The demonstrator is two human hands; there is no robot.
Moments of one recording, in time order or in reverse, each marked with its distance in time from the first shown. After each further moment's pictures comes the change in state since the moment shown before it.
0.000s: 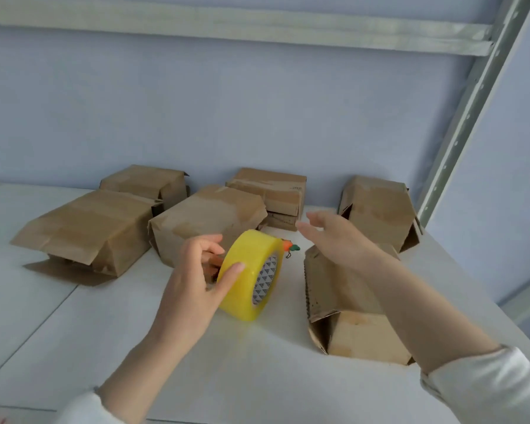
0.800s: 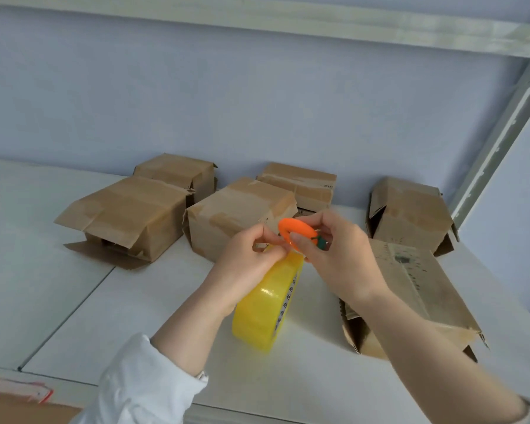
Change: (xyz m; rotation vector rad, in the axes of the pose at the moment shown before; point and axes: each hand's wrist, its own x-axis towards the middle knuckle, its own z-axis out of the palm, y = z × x) left_hand 0.026 0.024 -0.007 -0.244 -0.250 -0.398; right_hand -0.025 -0.034 0.057 0.309 0.280 -0.291
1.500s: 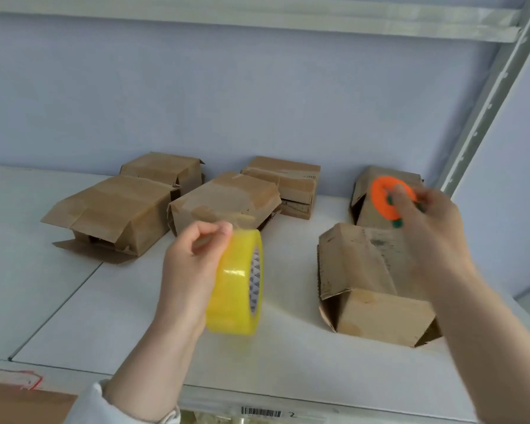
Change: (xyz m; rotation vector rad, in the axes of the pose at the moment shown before) left_hand -0.037 -0.005 -0.003 -0.292 0.434 0.046; right_hand -0.011 0.009 -0.092 0.033 0.460 0.366
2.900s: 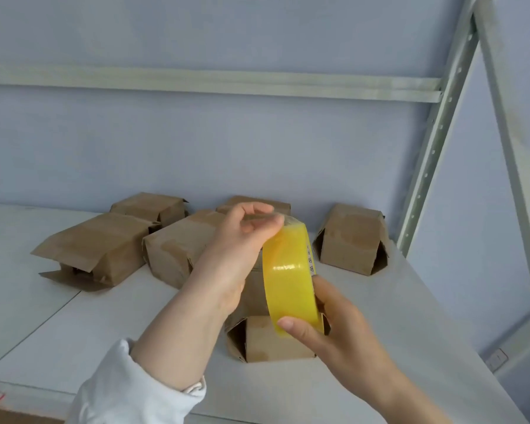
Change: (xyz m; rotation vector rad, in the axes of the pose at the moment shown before) left_hand -0.043 0.089 0.105 -0.149 -0.346 -0.018; right_hand -0.053 0.044 -0.050 0.079 -0.642 -0.491
